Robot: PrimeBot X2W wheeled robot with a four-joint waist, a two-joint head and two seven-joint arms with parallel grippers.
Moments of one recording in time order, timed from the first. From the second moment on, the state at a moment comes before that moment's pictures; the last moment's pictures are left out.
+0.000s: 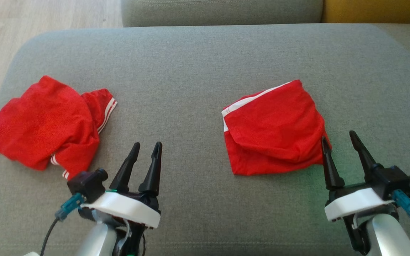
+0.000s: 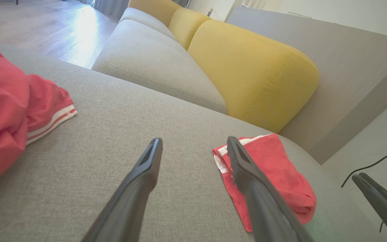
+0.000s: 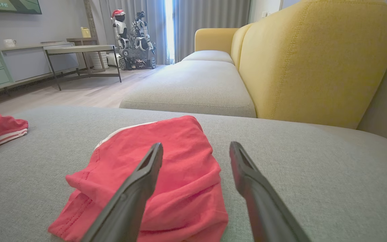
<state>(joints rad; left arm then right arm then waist) -0.11 0.05 -0.31 0.28 -0.52 -0.12 -0.25 -0.09 -0.11 0.06 0.29 0.06 0.13 -0.25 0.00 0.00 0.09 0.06</state>
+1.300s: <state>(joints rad) -0.13 0.05 -0.34 0.28 -0.52 -0.12 -0.25 -0.23 -0.18 0.41 0.49 0.12 0.13 -0.21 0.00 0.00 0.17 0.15</state>
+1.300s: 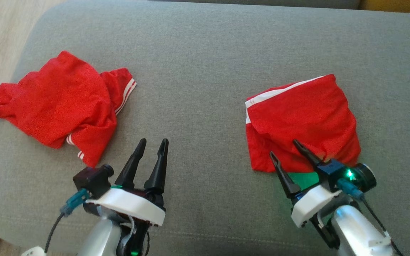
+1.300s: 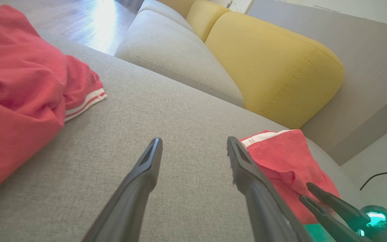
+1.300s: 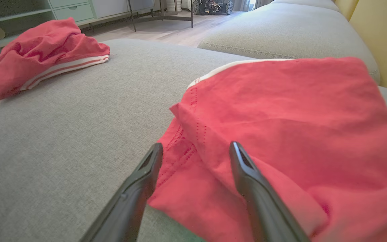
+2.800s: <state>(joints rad) -0.15 0.05 -0.35 0.29 -0.52 -0.12 -0.25 -0.34 -0.14 0.28 0.61 0.13 0.13 -0.22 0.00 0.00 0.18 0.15</state>
